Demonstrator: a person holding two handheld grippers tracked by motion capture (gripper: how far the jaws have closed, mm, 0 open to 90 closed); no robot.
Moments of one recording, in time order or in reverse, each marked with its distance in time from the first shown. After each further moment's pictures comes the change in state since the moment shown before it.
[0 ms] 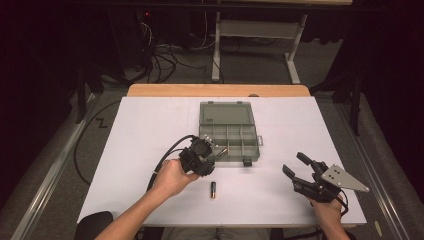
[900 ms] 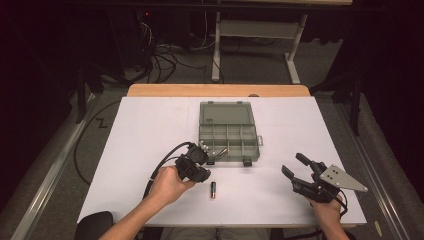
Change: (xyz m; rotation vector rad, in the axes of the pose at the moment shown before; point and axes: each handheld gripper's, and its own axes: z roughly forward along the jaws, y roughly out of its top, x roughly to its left) left arm -0.007 -0.018 -0.001 -0.004 0.031 0.006; right arm 0.002 0.000 0.001 0.011 0.001 -0.008
